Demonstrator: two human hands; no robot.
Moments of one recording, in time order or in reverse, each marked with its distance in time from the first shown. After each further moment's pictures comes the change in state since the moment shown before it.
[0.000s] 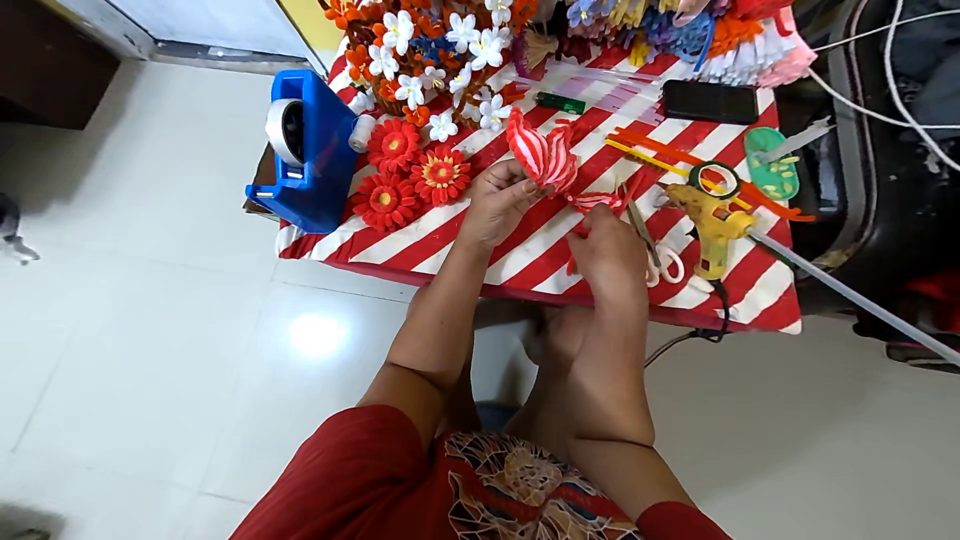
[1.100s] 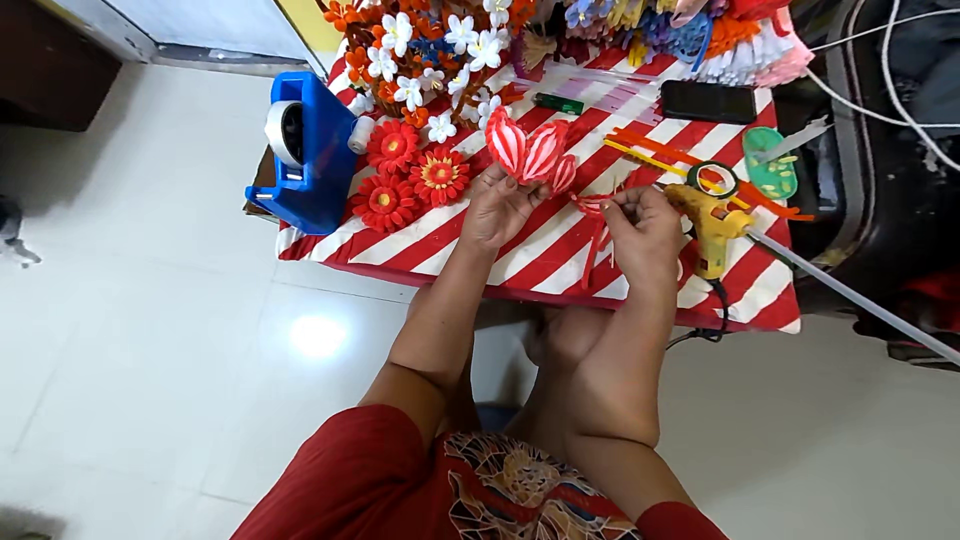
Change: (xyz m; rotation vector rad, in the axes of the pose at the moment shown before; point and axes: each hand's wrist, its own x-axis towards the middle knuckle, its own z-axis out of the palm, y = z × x) left_hand -0.001 -0.004 0.005 -0.300 -0.006 -0.014; right_hand 0.021 0.045 -0.001 0.620 0.311 -0.347
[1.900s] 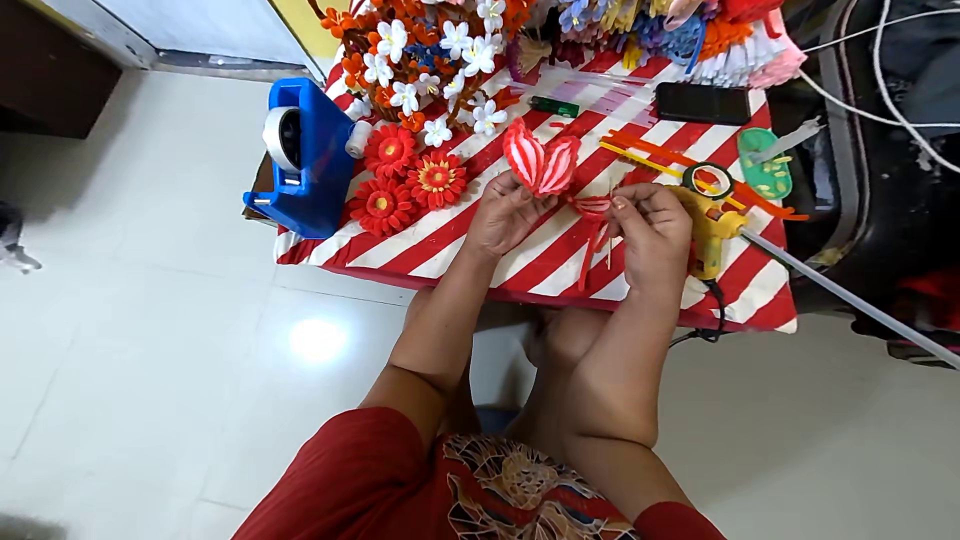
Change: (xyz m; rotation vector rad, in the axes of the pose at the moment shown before) left_hand -0.001 -0.010 0.002 0.099 -0.082 -0.042; right_hand 0.000 0.004 -0.005 0.485 -0.040 -0.147
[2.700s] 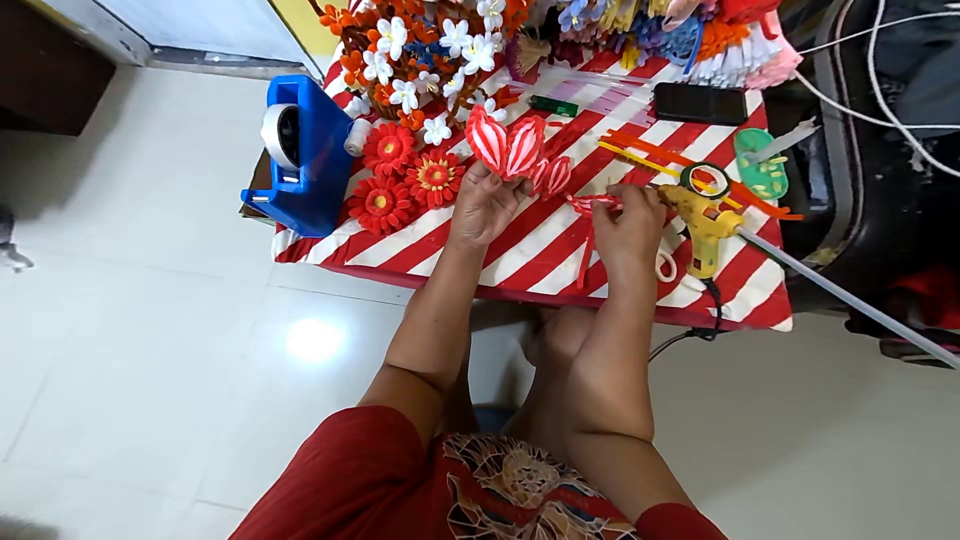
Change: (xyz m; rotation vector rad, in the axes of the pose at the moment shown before) left_hand 0.002 0.020 -0.008 -0.052 0.061 0.095; right_hand 0.013 0.014 0.012 -0.870 0.071 0.187
